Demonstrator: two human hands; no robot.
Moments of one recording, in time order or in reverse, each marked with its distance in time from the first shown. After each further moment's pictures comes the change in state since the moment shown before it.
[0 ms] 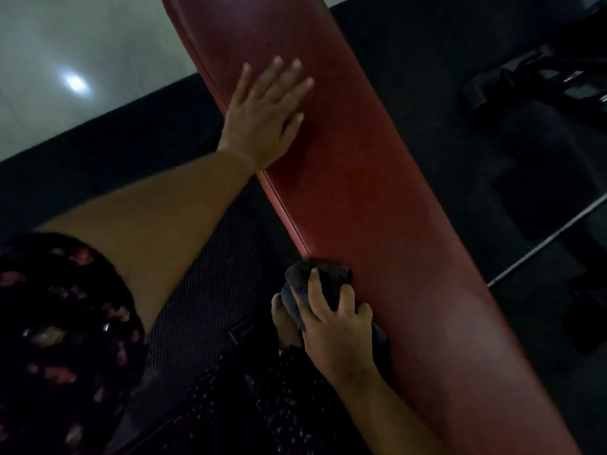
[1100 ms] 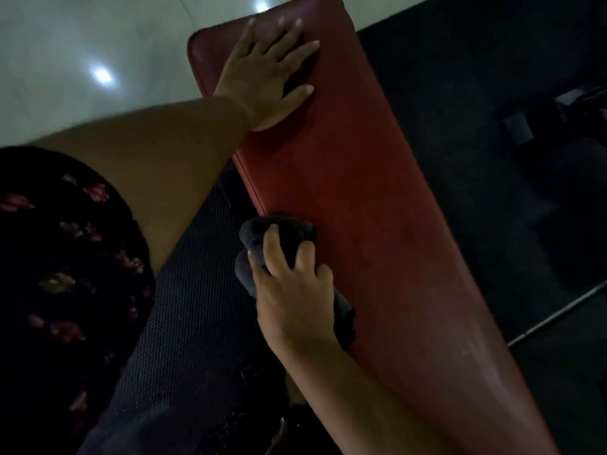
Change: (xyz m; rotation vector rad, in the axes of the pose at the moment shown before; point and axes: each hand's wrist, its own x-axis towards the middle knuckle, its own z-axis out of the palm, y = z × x) left_hand 0.146 -0.126 -0.008 0.105 -0.069 -0.009; right_hand 0.217 -0.030 -0.069 0.171 -0.117 0.017
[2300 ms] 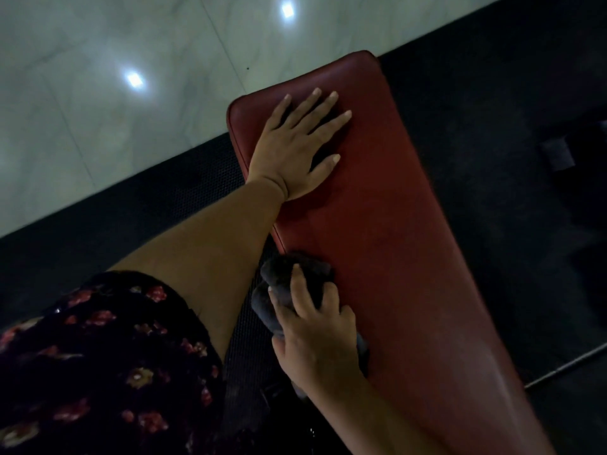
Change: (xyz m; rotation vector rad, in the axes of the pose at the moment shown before) left_hand -0.002 -0.004 0.009 -0.107 0.044 0.023; right_hand 0.042 0.007 -0.005 0.151 -0.053 -0.130
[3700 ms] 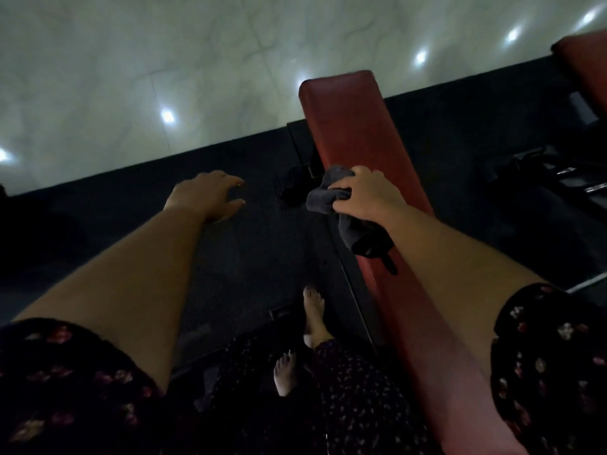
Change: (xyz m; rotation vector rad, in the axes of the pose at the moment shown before) left_hand -0.436 0.071 -0.202 -0.094 -0.429 -0.516; right_hand -0.168 -0.044 -0.153 0.038 -0.180 0.025
